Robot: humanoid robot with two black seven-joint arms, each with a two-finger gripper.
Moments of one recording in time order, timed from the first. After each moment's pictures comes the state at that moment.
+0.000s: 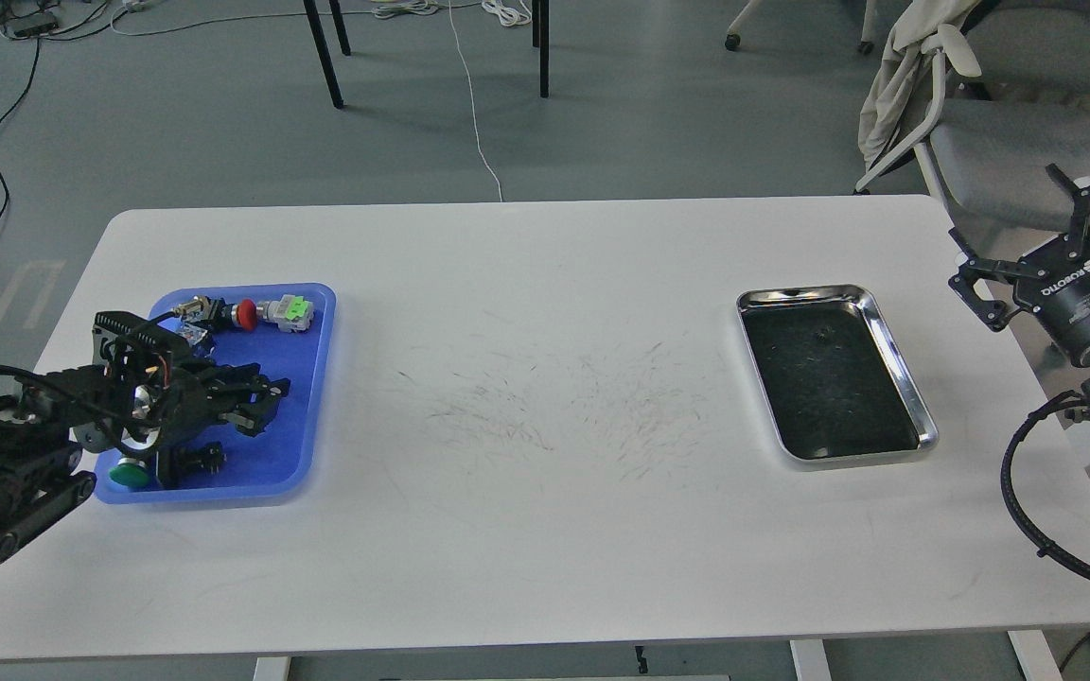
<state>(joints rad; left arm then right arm) -0.72 0.57 -0.24 -0.70 1.86 -0.02 -0.39 0.38 -0.68 1.00 0.96 0.27 0.49 0.07</state>
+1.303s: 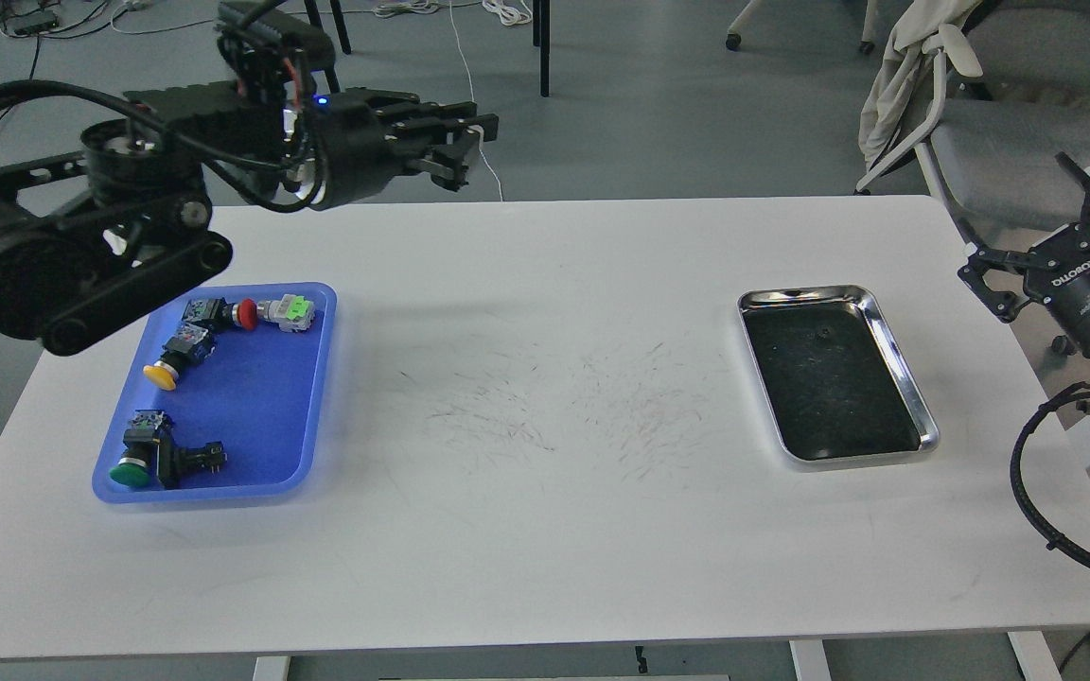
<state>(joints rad) -1.24 0.40 -0.26 -1.21 1.60 -0.17 -0.10 0.40 -0.70 1.01 0.96 0.27 0.49 0.07</state>
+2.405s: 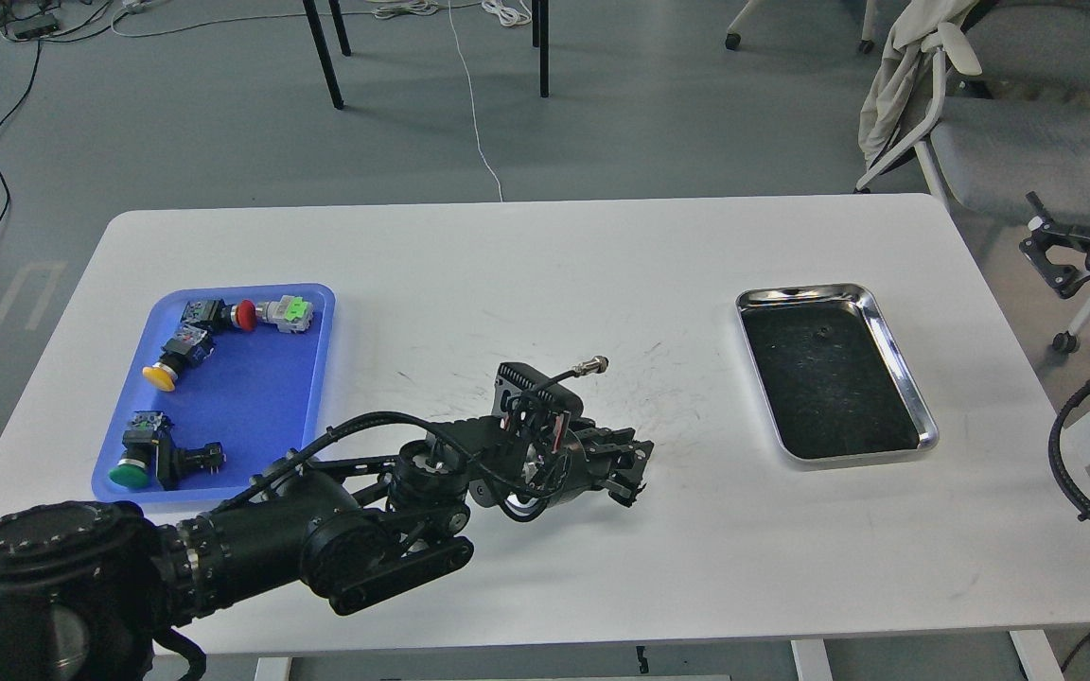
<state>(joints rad) -0.76 -0.04 -0.18 -0.96 1.84 -0.11 0.00 0.40 -0.72 1.11 0.95 0.27 0.38 0.06</state>
